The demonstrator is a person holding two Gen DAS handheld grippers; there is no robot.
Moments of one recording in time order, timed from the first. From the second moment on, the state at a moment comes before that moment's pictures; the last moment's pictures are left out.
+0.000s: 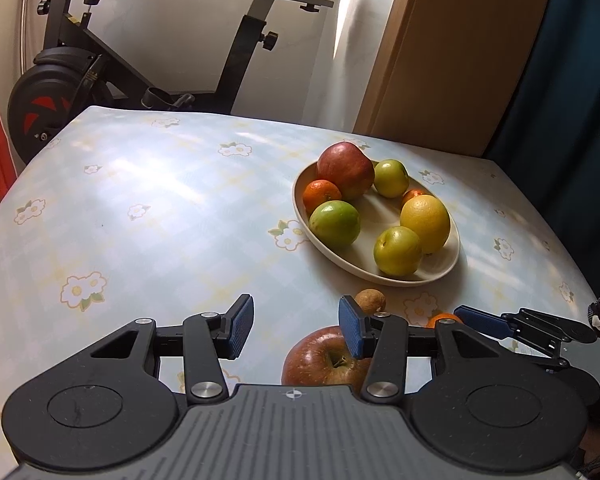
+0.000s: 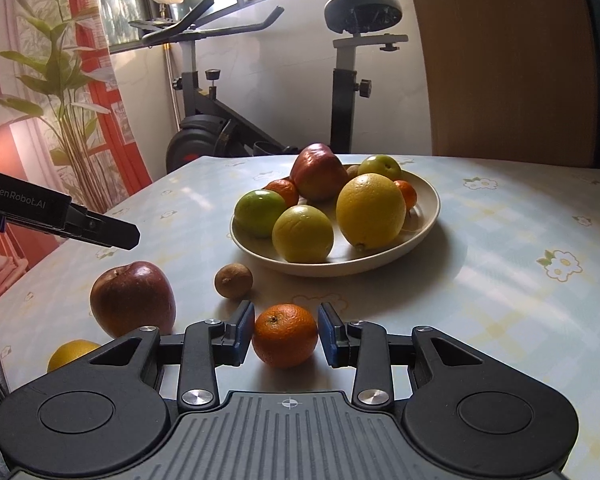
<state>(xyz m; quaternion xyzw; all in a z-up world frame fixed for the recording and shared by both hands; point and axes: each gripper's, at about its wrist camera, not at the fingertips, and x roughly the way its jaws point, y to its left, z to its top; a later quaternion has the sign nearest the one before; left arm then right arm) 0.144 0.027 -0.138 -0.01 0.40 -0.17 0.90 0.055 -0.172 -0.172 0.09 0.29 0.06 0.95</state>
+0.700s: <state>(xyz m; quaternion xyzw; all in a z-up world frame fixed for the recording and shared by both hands) 0.144 0.023 -0.139 -0.01 0.40 -0.17 0.90 0.048 -0.162 -0.170 0.06 0.28 0.08 0.95</state>
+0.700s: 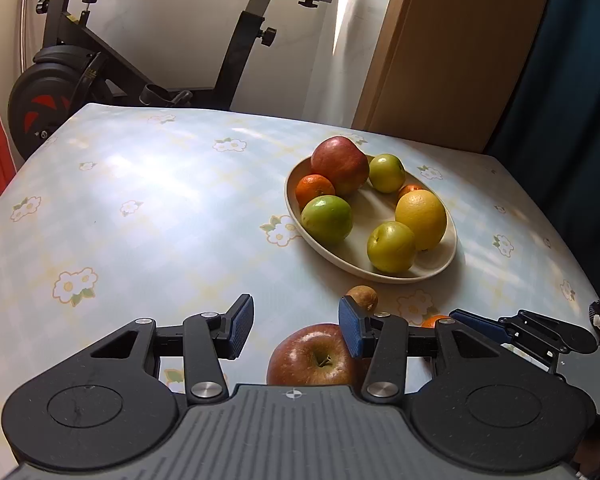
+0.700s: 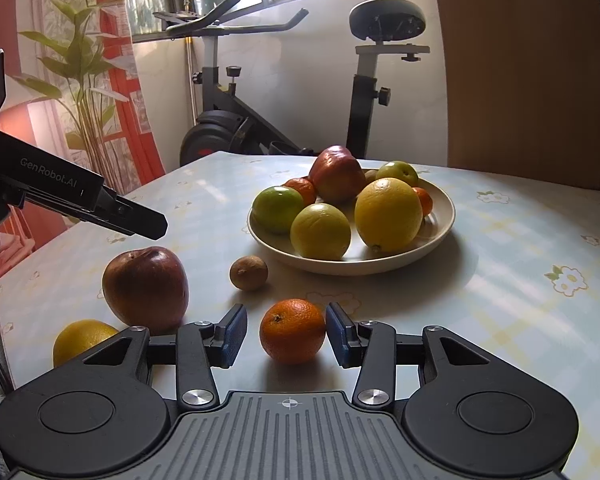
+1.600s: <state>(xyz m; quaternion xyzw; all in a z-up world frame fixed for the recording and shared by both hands) 0.148 0.006 -0.143 0.00 0.42 -0.21 0.88 0.052 -0.165 -0.174 0.05 0.31 0.06 0.95</state>
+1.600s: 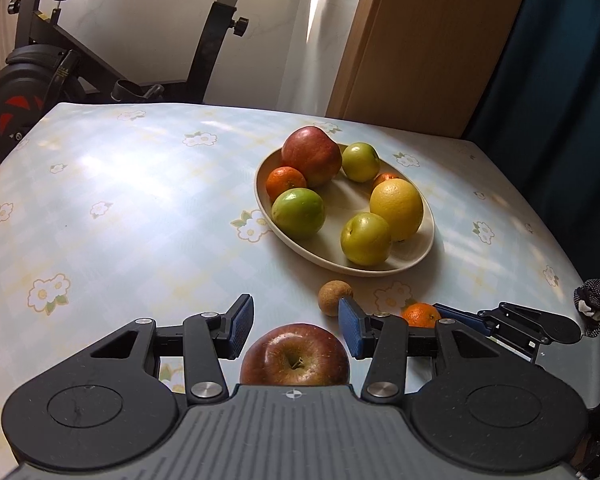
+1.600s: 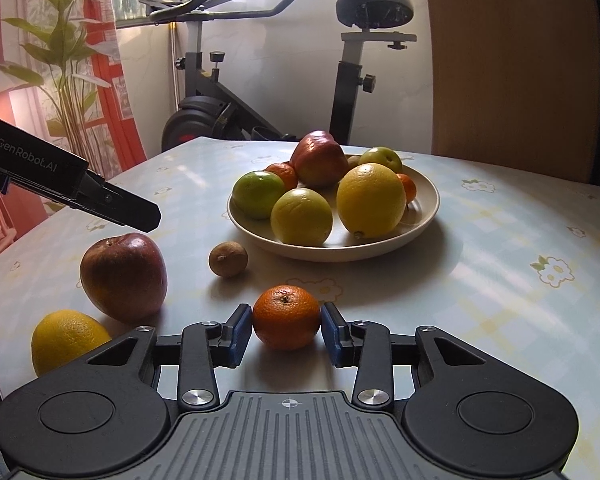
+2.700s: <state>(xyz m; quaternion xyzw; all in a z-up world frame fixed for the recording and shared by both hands) 0.203 -0.052 -0.184 0.11 0.49 -0.28 0.82 0.048 -0.178 -0.173 0.09 0.28 0.05 0.96</state>
